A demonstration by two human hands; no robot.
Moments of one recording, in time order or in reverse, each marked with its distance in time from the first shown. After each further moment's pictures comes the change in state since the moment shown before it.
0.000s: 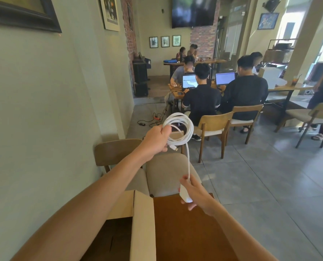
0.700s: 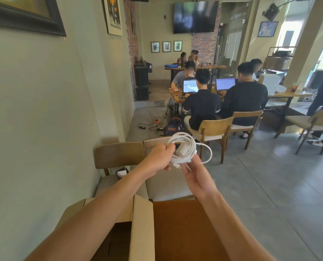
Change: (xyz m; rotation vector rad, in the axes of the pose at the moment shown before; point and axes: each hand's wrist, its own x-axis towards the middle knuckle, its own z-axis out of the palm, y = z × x) left_hand -0.014 -0.028 0.015 0.079 -0.048 -0.117; right_hand 0.015 -0.057 -0.005 1.015 -0.107 -0.365
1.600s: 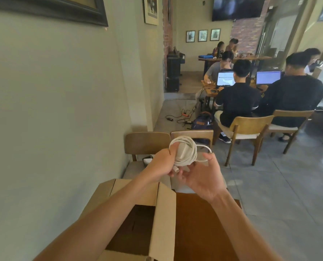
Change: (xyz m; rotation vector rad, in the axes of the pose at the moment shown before) left_hand -0.040 -0.055 -0.036 0.027 0.151 -0.153; right_hand -0.002 0.043 0.033 0.170 -0.246 0.457
